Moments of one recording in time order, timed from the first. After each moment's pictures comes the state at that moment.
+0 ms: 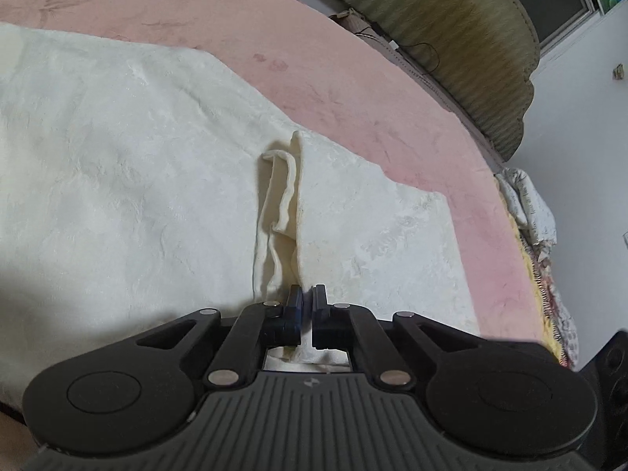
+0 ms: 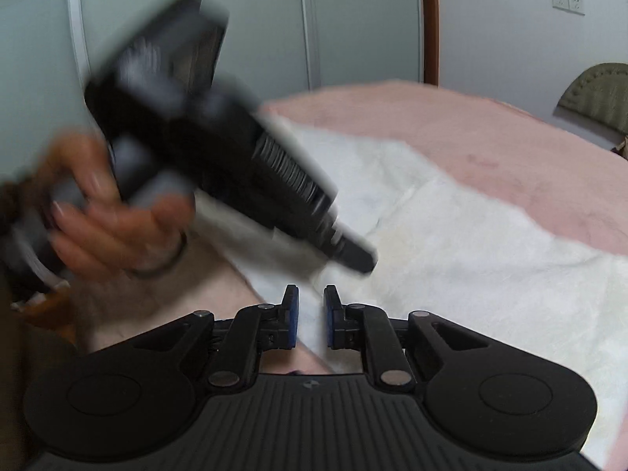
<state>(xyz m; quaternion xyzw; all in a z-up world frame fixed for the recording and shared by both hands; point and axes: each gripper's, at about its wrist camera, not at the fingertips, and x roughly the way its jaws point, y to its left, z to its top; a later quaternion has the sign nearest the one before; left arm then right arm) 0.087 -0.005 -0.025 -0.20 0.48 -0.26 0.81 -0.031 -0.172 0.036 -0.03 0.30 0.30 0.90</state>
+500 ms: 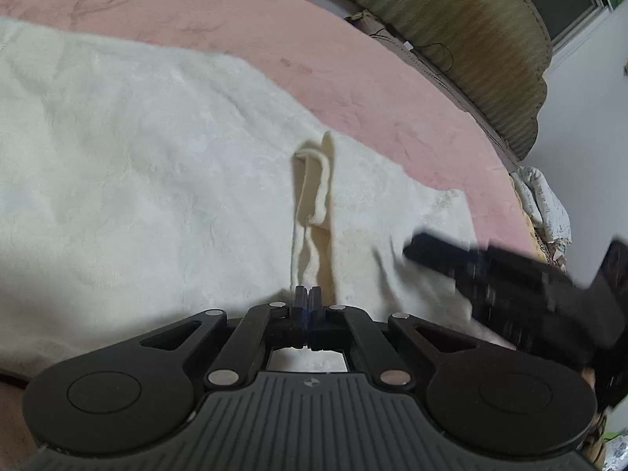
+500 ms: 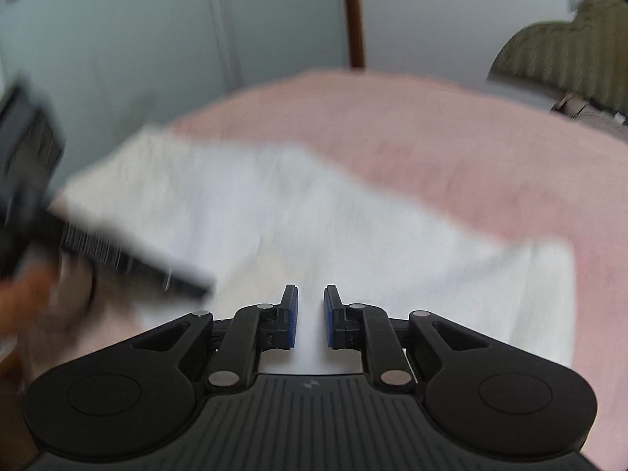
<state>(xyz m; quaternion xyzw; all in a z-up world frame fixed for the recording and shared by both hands) 0.078 0.013 -0.017 -0.17 0.48 -0.24 0.83 0.019 -0.204 0.047 0.00 0.33 0.20 0.92</state>
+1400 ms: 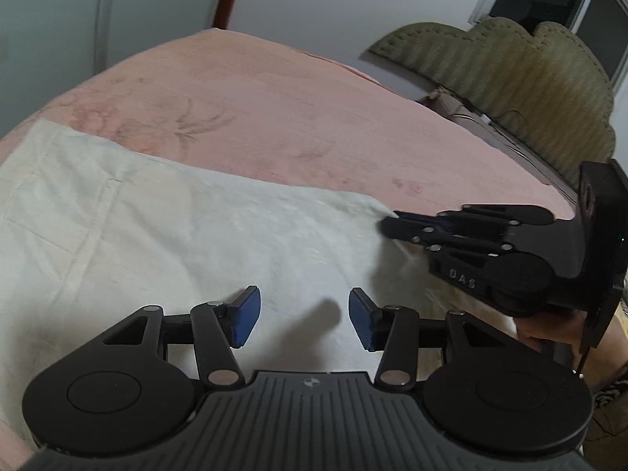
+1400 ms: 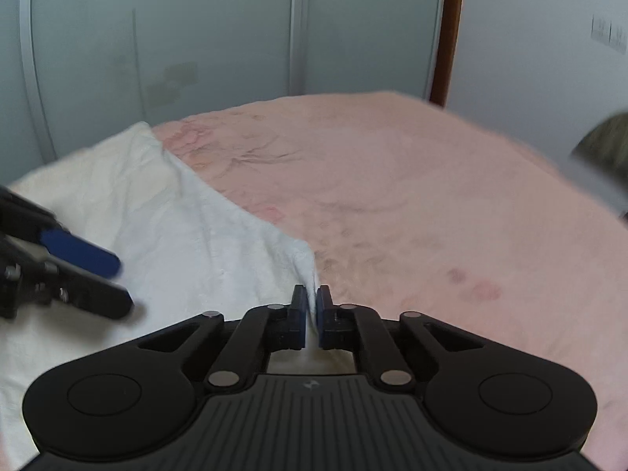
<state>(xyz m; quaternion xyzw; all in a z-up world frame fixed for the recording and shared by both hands) 0.113 0.066 0.013 -0.13 0.40 -0.08 0.90 0.180 -0.123 0.026 -0.14 0.31 0.30 0.89</state>
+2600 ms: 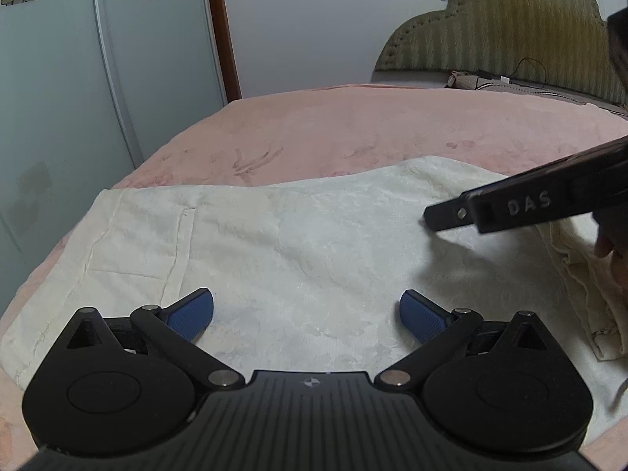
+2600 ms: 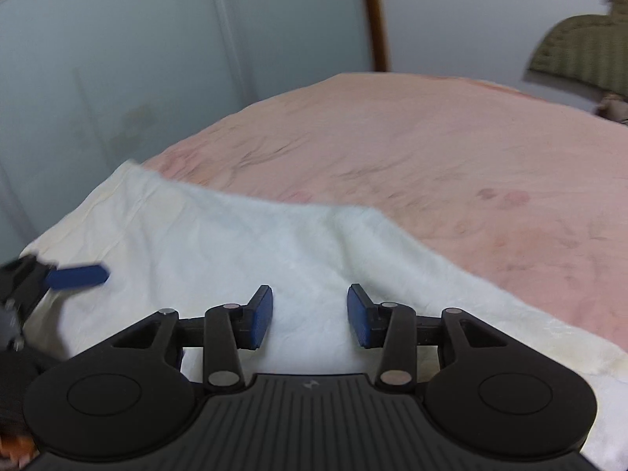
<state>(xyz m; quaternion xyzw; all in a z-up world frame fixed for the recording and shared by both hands) 0.062 0.065 -0.027 0.08 0.30 -0.02 0.95 0.139 -0.097 0.011 0.02 0.34 0.22 0.92</state>
